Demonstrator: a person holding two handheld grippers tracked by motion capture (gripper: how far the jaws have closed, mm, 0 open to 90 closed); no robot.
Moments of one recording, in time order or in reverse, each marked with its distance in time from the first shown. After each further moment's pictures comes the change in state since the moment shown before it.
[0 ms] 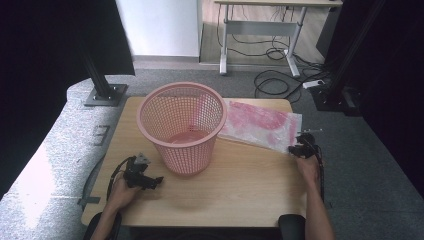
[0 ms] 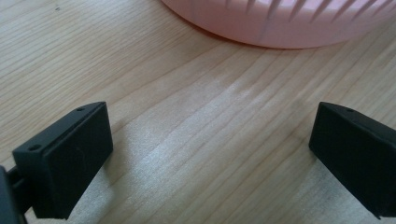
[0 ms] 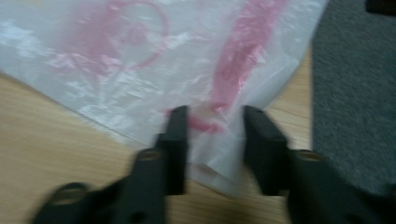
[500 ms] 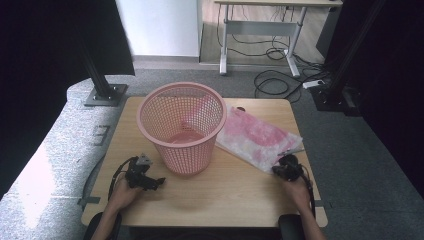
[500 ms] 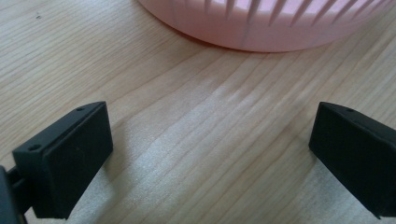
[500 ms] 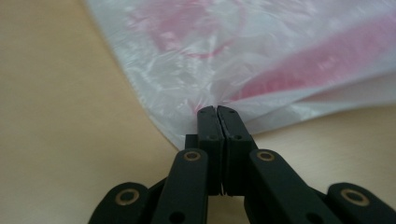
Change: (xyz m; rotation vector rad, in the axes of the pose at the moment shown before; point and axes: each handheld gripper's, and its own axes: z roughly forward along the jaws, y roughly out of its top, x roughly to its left) left arm -0.005 0.002 0.002 -0.003 -0.019 0.023; right arm 0.092 -0.056 -0.046 0.038 0.179 -0.206
